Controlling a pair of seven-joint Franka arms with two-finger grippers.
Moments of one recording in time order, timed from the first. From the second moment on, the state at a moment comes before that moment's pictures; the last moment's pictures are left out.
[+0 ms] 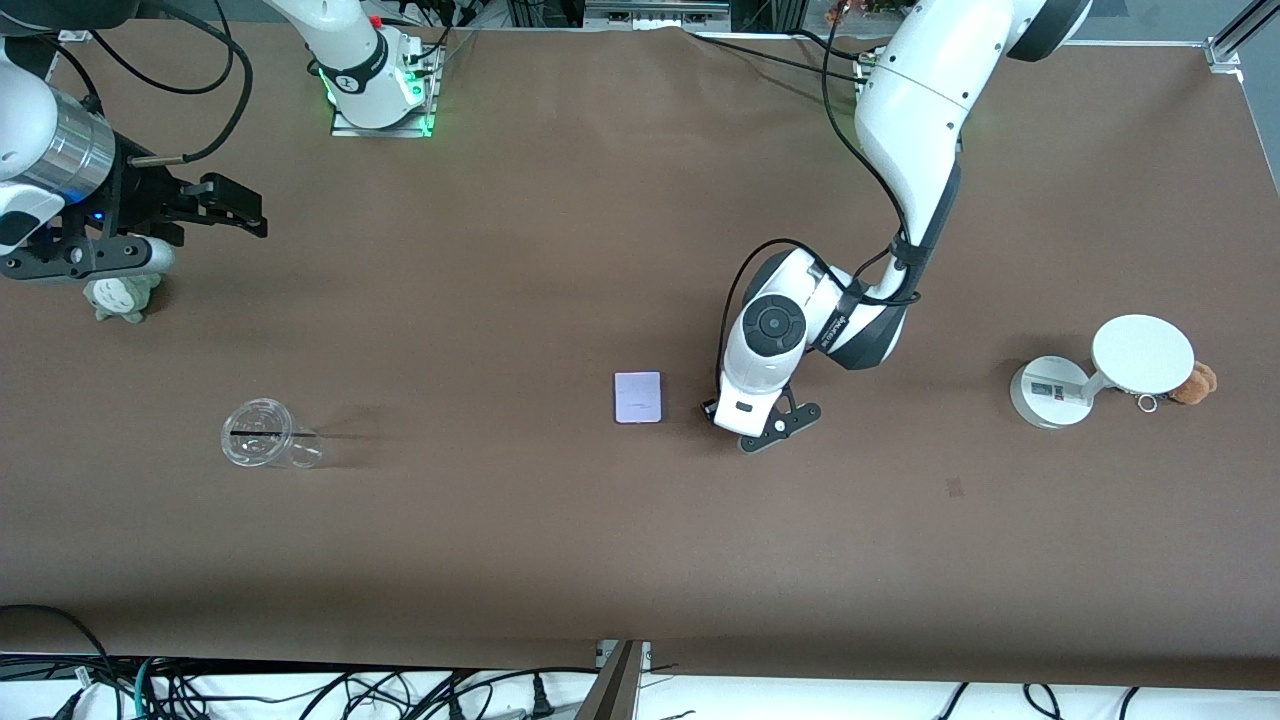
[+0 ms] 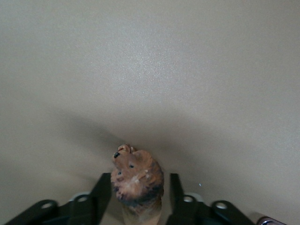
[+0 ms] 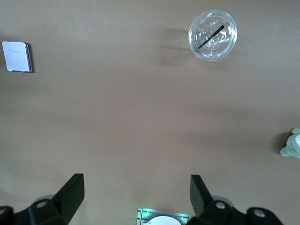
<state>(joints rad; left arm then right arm) -0.49 0.80 -0.05 -1.51 0.06 2.32 -1.05 0.12 0.09 0.01 -1.51 0.06 1.45 0.03</state>
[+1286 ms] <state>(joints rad) -0.10 0.53 -0.03 -1.81 0.06 2.33 -0.22 0.39 0.33 0.02 -1.51 0.07 1.84 0.42</state>
